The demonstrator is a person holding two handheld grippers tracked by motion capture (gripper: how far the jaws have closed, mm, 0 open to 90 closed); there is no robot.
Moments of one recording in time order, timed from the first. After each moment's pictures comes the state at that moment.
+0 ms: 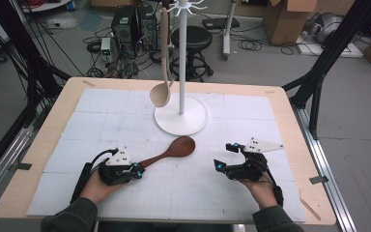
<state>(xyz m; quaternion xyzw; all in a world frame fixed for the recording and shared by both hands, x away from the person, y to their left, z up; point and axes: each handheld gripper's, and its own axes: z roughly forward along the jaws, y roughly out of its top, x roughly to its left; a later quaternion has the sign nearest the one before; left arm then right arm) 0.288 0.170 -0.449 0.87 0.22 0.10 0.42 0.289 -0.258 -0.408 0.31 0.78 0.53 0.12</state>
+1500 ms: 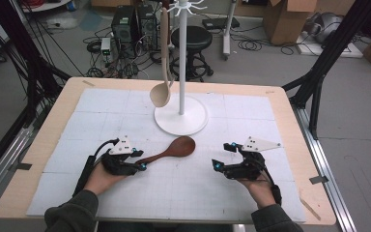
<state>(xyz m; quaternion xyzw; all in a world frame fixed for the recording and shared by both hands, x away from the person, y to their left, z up) 0.313 0.163 -0.444 0.86 0.25 0.13 0.42 0.293 -0.253 -0.409 0.30 0.78 0.53 0.11</state>
